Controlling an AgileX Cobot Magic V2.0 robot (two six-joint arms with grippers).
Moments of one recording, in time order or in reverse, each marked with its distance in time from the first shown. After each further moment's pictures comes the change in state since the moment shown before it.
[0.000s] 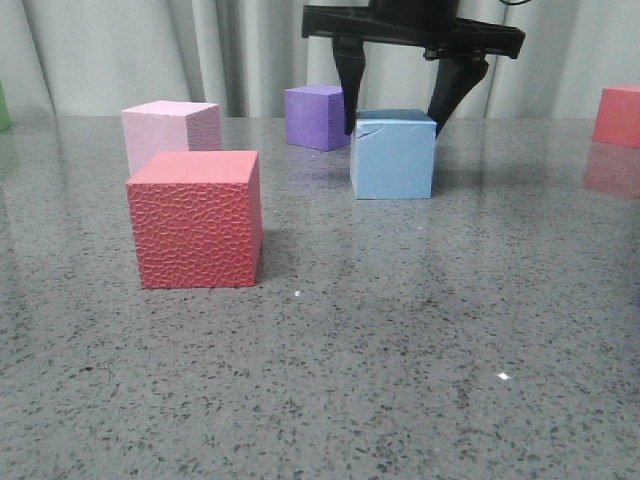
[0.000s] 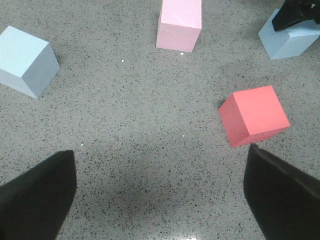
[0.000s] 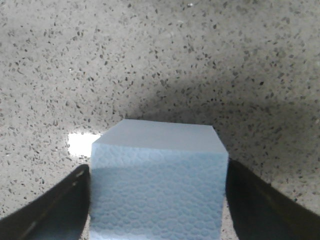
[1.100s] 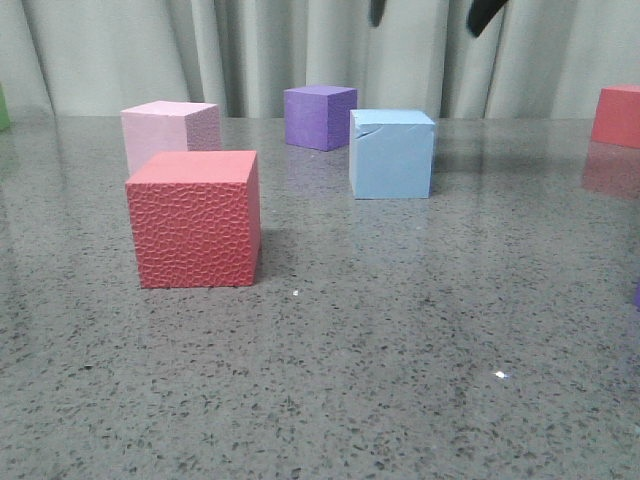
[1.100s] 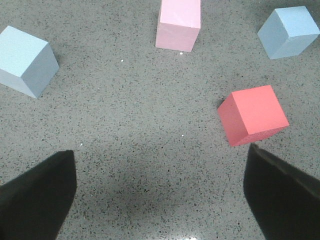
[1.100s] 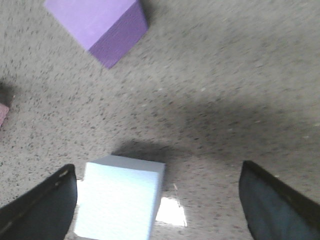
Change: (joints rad) left arm 0.000 0.000 0.000 0.000 0.000 0.000; right arm -0.097 -0.103 -0.123 -0.008 0.004 -0.168
